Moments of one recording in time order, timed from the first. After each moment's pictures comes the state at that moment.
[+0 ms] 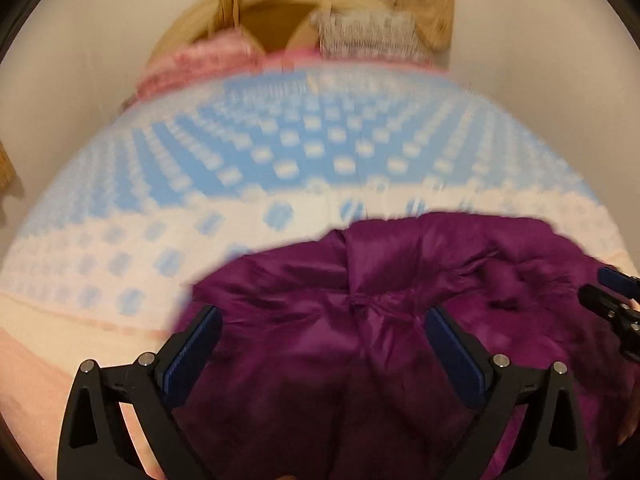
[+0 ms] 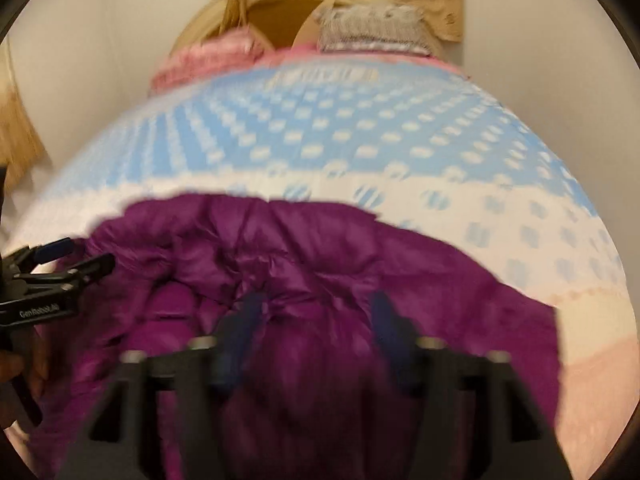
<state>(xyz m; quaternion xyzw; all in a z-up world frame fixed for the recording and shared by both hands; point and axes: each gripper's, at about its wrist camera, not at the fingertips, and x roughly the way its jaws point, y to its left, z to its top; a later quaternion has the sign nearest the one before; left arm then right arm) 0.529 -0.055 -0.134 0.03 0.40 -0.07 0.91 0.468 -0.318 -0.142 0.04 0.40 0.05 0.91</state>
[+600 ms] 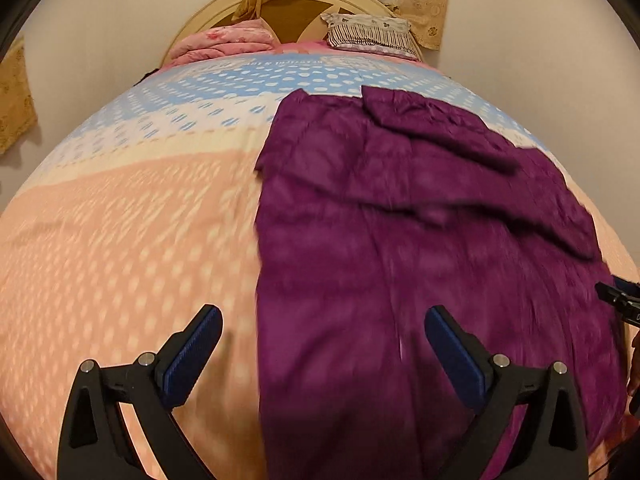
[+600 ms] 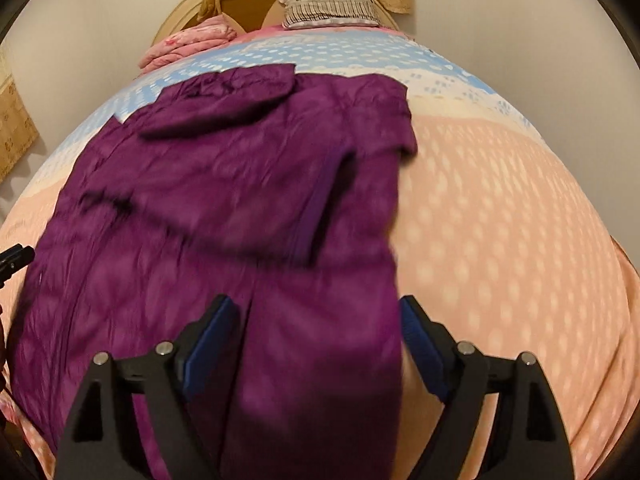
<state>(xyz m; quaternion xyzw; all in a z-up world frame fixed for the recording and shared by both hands) 0.269 0.032 -0.181 0.00 0.41 -0.08 0.91 0.224 -0.326 -0.195 0.02 0.43 -0.01 0.90</state>
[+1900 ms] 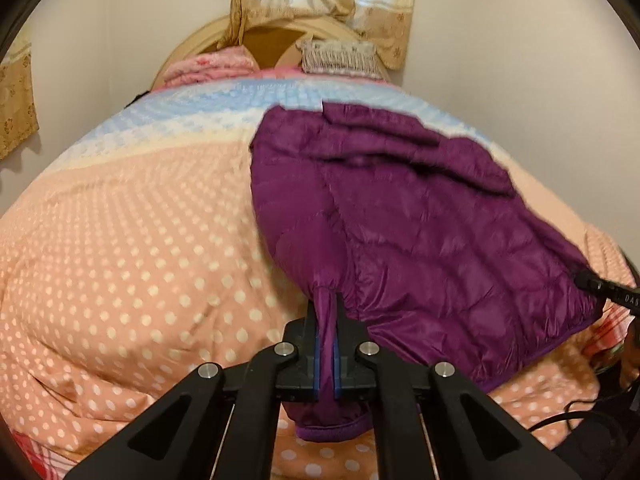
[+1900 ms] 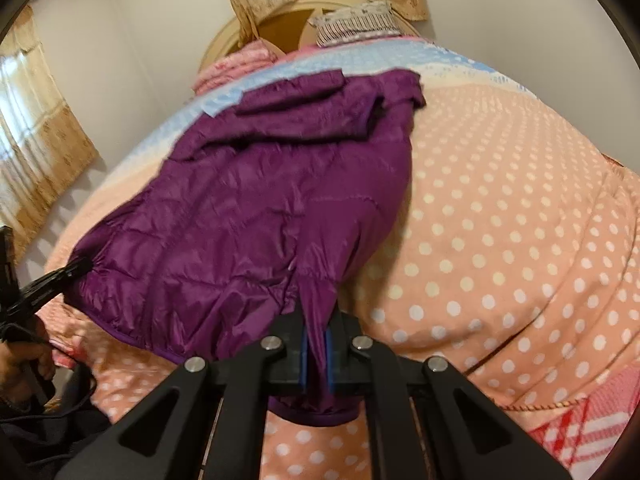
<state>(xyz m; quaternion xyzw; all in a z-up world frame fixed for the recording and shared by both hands) 0.113 0.046 -0.156 -0.01 0.35 -0.13 0.93 0.071 -0.310 -0.176 0.11 0.38 0.09 0.91</state>
